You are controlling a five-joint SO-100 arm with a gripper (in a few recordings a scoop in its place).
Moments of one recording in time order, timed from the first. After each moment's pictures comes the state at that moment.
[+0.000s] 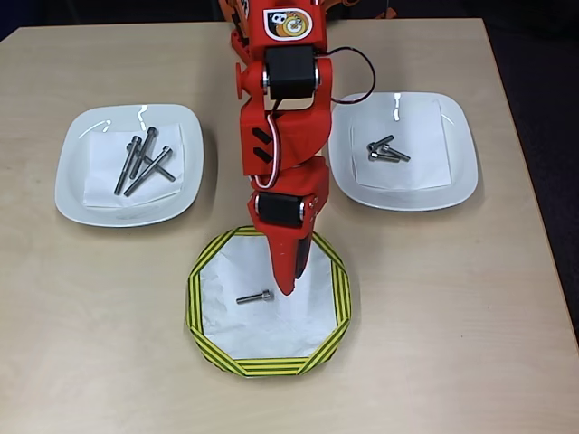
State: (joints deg) arm -5.9 74.7 85.1 46.0 18.5
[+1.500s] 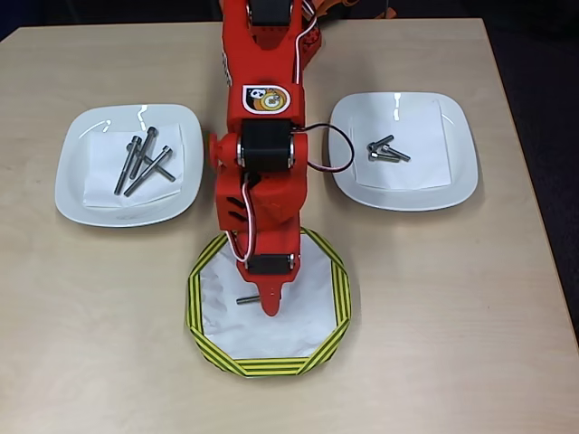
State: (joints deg) arm -2.6 42.7 40.9 76.6 -4.4
